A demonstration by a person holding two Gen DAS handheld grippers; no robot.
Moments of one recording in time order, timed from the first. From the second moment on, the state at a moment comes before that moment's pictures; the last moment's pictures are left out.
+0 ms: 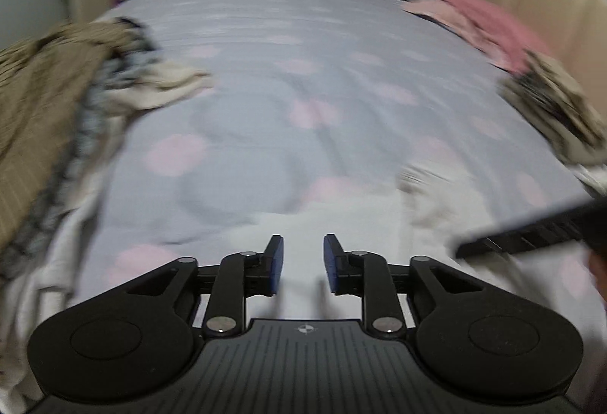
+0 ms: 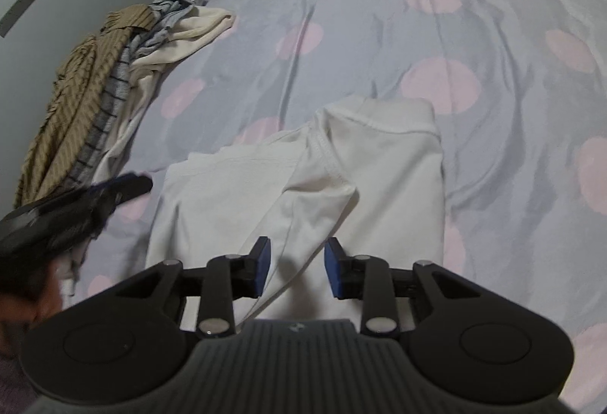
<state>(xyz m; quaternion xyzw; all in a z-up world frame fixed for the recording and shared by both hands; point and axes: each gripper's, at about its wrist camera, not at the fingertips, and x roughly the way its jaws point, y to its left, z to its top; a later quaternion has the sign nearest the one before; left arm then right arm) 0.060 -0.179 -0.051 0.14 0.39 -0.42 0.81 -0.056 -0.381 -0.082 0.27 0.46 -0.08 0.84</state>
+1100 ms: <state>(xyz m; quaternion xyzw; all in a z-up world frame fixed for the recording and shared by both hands) 0.047 -0.200 -0.075 0.23 0.35 -0.31 0.85 -0.075 -0.413 -0.078 0.25 0.47 -0.15 0.83</state>
